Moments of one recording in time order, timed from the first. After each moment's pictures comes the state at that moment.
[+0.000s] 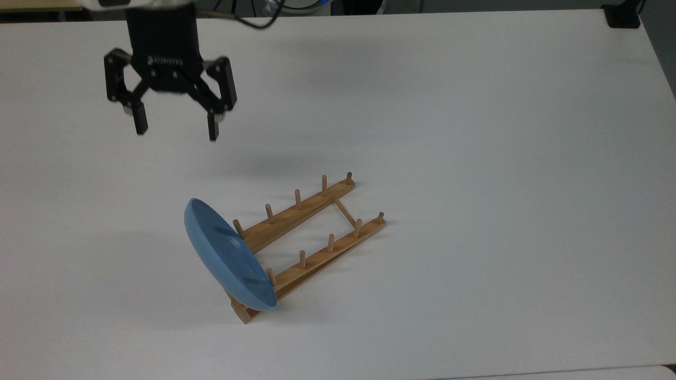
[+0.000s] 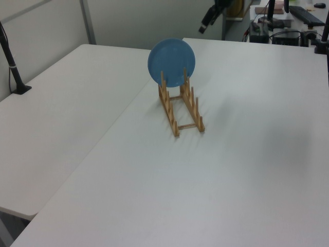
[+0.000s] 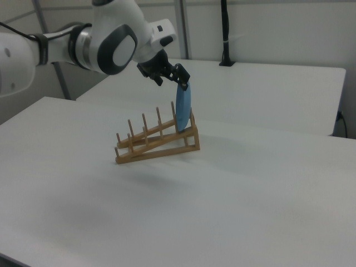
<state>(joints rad) -0.13 0.18 0.00 -1.64 0.03 2.39 -0.08</state>
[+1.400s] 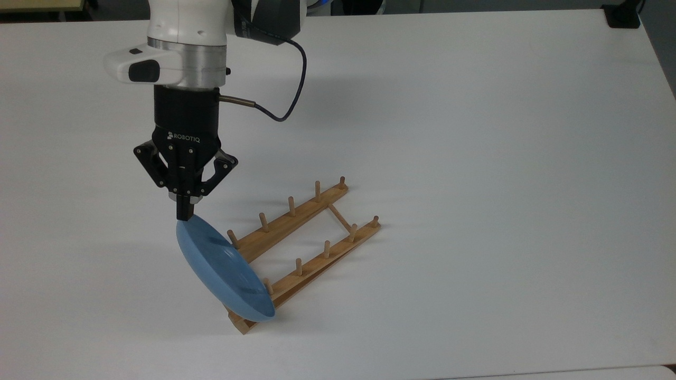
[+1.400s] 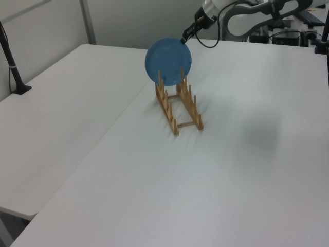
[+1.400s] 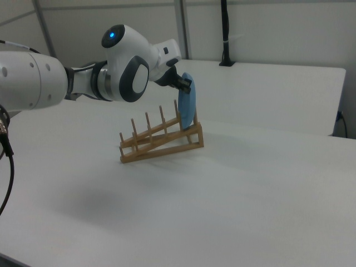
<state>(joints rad) -0.10 0.37 0.00 -1.63 -0.13 2.76 0.17</state>
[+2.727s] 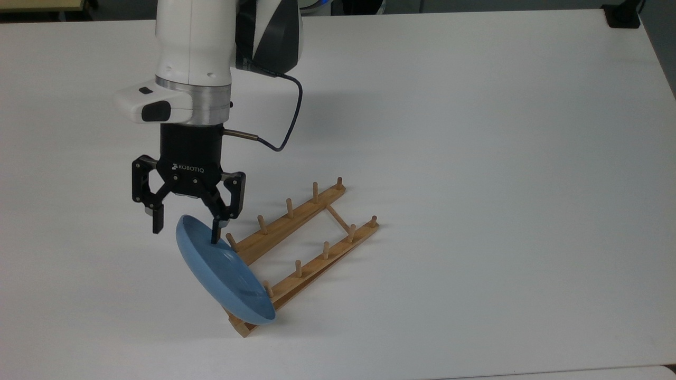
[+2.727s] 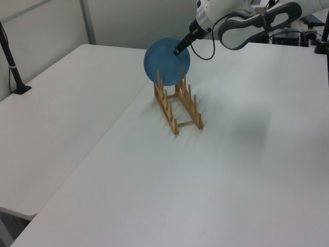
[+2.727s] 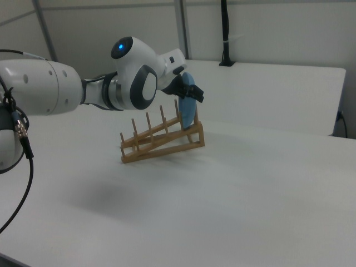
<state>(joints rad) -0.10 0.47 0.00 -1.56 -0.21 2.79 0.18</state>
